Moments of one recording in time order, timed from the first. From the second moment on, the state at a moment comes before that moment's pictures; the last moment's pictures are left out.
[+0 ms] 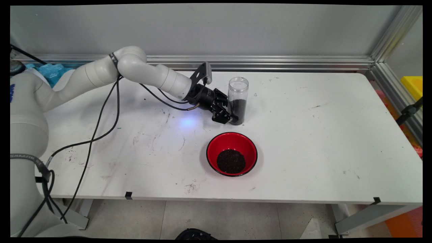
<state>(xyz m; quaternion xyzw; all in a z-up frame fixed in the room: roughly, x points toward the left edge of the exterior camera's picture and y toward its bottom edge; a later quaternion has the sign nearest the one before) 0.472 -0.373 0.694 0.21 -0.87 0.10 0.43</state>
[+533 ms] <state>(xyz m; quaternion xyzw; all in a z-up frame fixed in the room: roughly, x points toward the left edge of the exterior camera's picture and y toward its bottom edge) 0.471 -0.374 0.691 0.20 -0.87 0.09 0.43</state>
